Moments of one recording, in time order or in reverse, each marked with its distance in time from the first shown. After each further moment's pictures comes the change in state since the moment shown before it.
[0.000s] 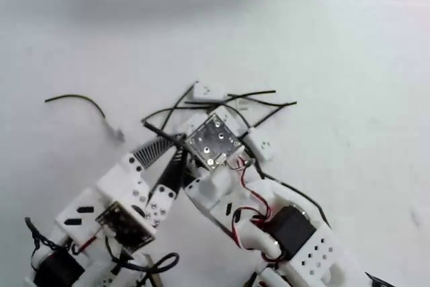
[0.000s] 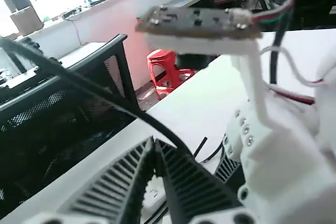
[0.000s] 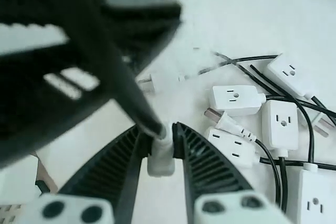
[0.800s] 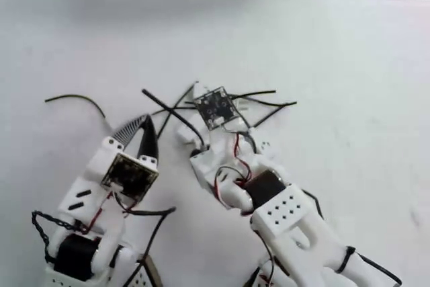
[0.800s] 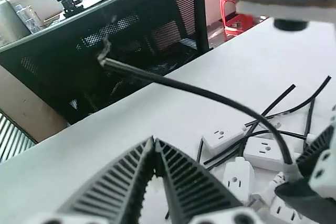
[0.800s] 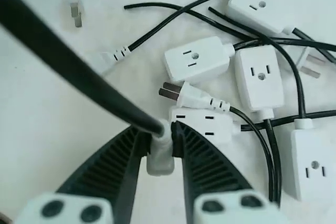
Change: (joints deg) left arm -21.0 0.3 11.8 -5.2 0.0; right arm 9.4 20.3 2.5 -12.7 -6.6
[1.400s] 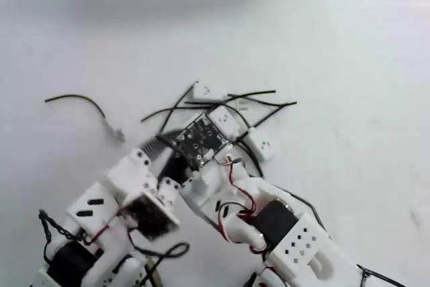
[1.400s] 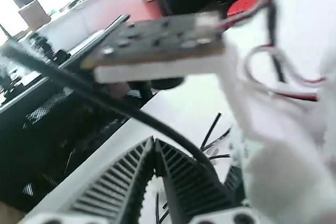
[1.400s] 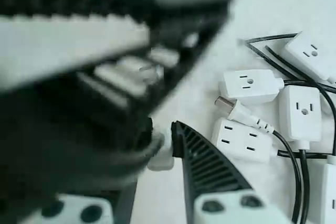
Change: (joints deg) left arm 17.8 -0.2 -5.5 2.5 -6.9; right arm -10.5 -14.9 2.0 6.1 3.4
